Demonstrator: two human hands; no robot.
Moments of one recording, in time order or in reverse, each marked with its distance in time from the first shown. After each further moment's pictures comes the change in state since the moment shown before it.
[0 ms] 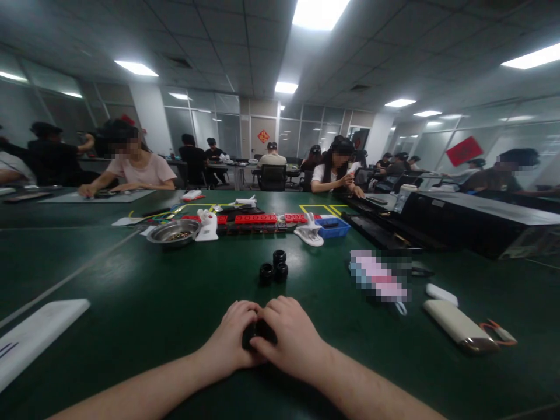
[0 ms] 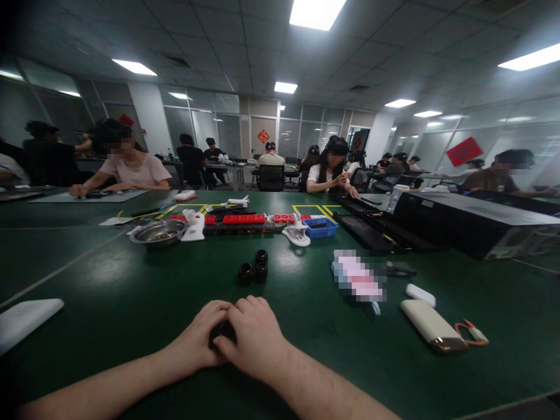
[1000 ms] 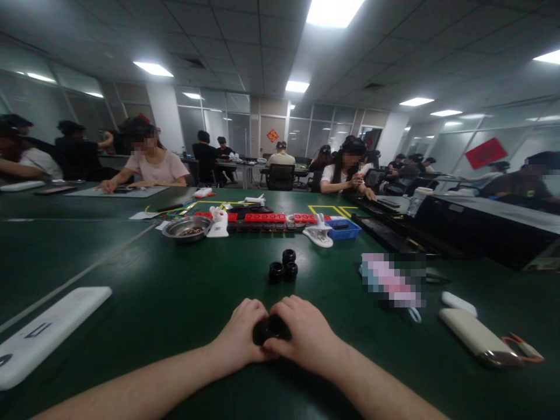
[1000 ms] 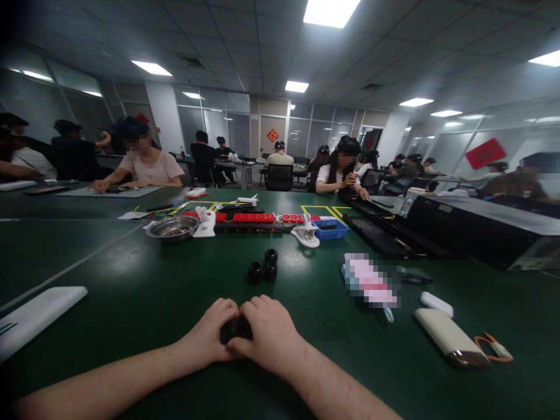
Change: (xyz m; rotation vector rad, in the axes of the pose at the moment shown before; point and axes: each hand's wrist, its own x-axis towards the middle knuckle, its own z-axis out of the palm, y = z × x) left_hand -0.002 0.008 -0.005 0.061 -0.029 -0.094; right_hand 0.001 0.004 -0.006 -0.021 -0.075 0.009
